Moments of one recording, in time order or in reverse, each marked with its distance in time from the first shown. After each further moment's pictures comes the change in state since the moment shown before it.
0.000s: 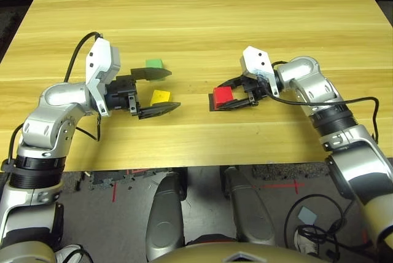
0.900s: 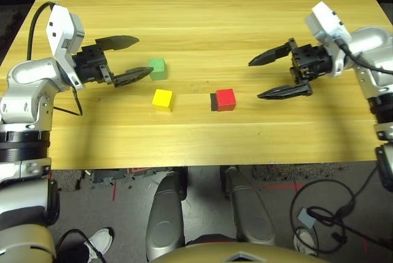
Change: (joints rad) left arm -0.274 0.037 0.047 0.615 0.188 -0.411 -0.102; right arm -0.034 -0.403 -0.068 -0.193 0.358 0.220 0.171
